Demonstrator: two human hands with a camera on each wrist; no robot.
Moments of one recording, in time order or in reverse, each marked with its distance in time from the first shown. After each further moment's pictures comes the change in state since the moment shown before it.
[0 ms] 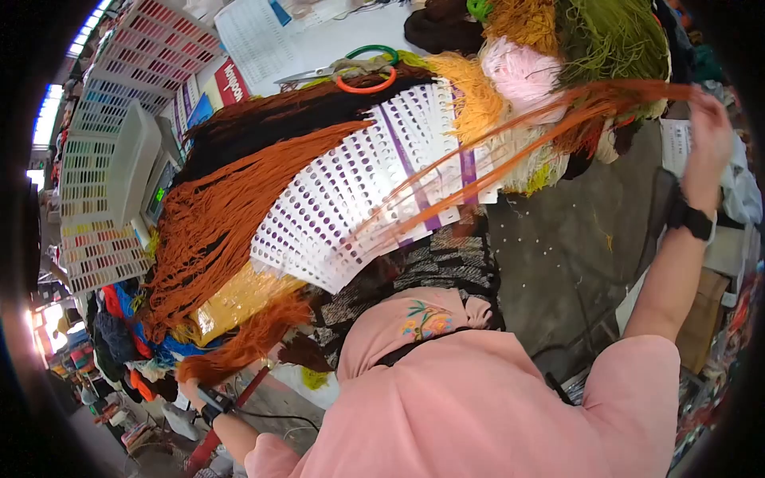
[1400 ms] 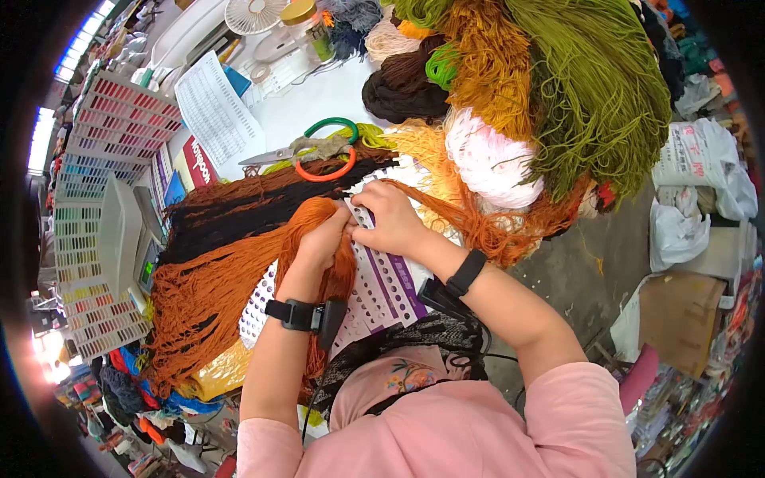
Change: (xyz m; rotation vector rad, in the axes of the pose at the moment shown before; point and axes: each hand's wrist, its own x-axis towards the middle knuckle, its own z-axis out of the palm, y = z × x) left_hand -0.154 0.083 0.641 0.173 -1.020 -0.255; right_hand -0.099 0.057 0.289 0.083 -0.586 -0.061
